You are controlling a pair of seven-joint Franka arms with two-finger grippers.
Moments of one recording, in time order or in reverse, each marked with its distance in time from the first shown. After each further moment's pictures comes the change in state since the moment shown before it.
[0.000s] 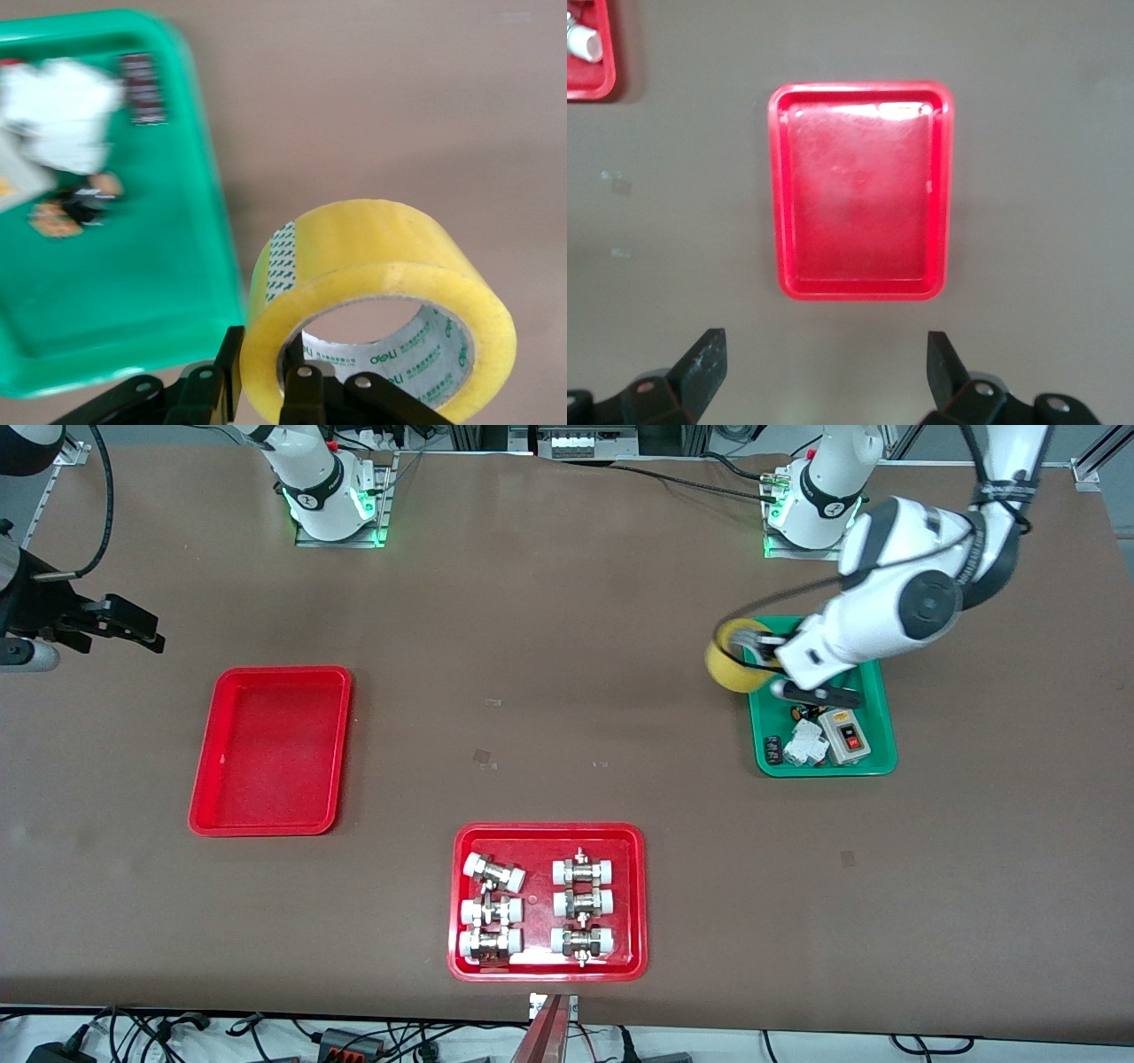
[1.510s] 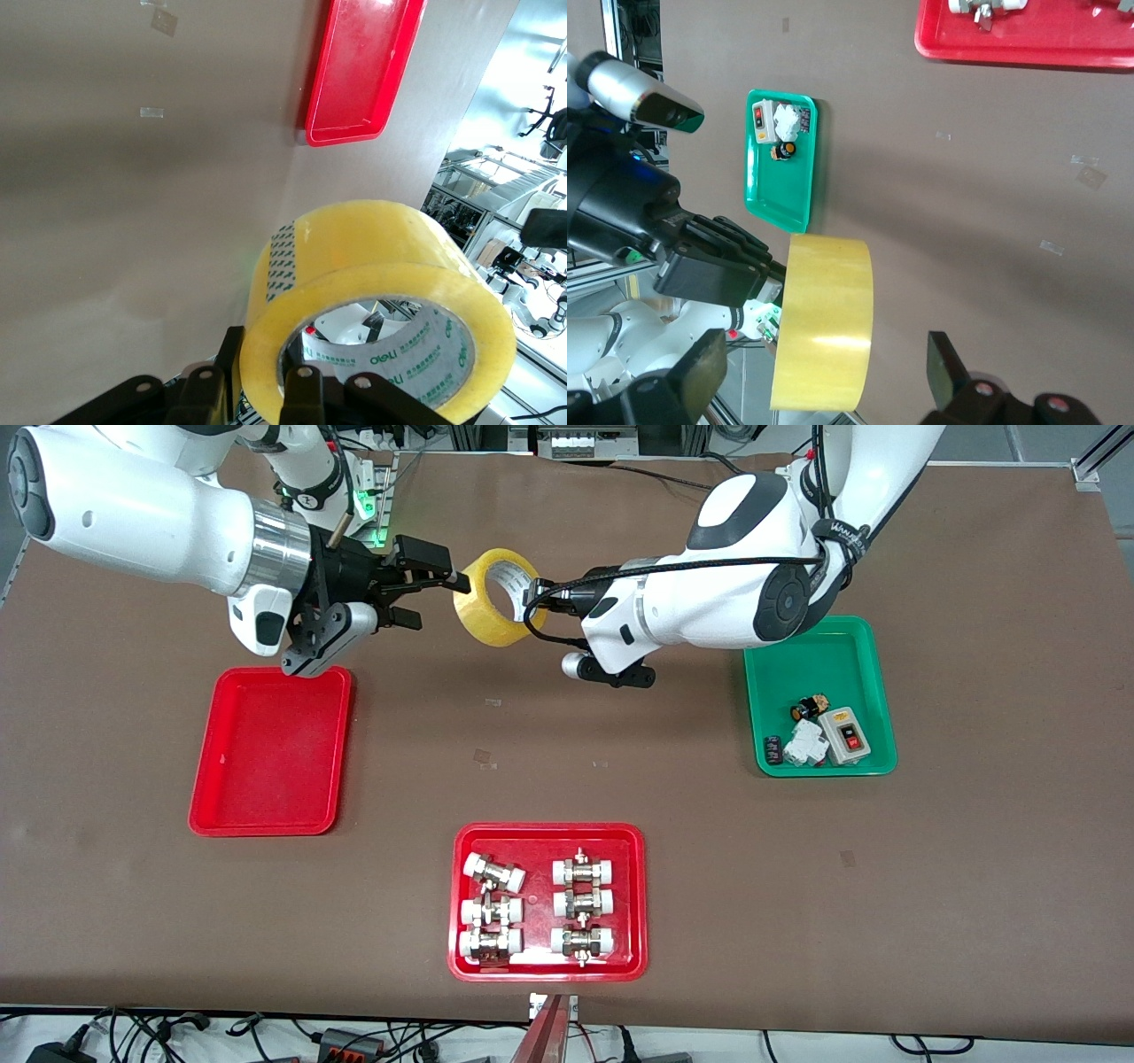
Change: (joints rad) left arm -0.088 0.386 -0.277 0.592 -0.395 0.061 -0.356; right arm 0.405 0.164 0.013 0.173 0.677 0.082 0.132
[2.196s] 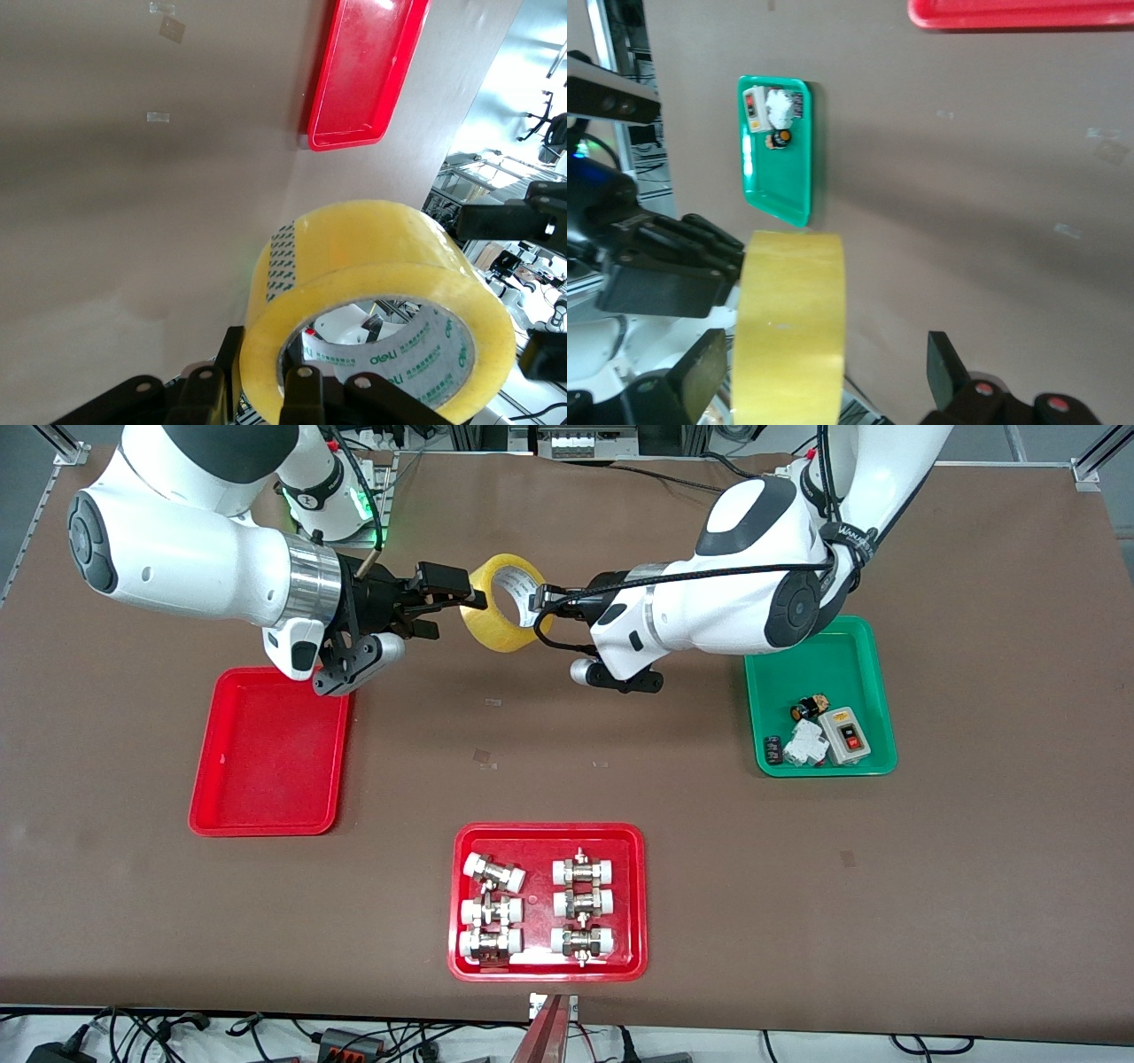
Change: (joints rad) left arm 0.016 0.001 0.000 0.000 0.000 -0.008 0.000; right arm 0.007 0.050 -0.001 -0.003 0.044 -0.004 0.025
